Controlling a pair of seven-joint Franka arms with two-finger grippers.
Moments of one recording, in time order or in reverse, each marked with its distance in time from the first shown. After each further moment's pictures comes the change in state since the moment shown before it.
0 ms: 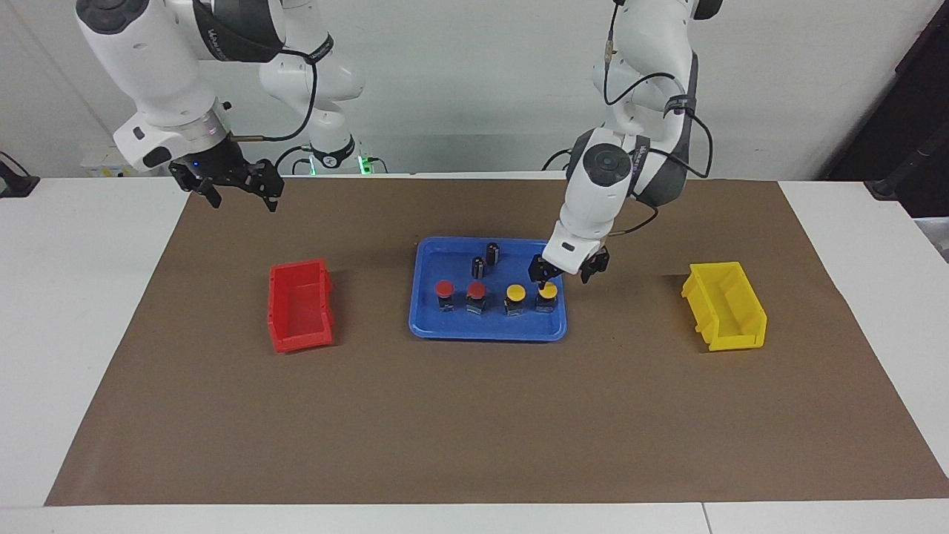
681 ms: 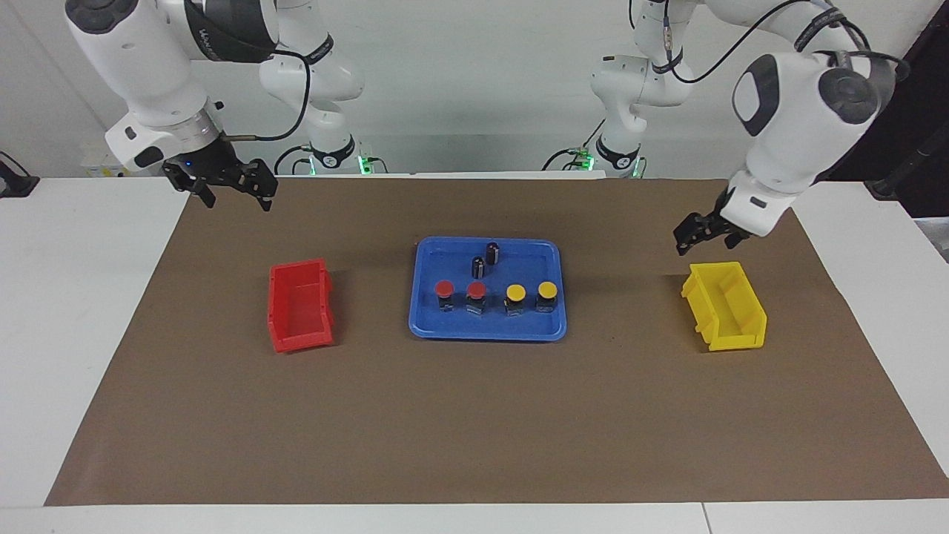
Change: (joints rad) left arm 0.354 -0.106 0.040 0.217 0.028 -0.362 0.405; right arm -0.018 -0.001 0.000 0.000 0.000 0.000 -0.020
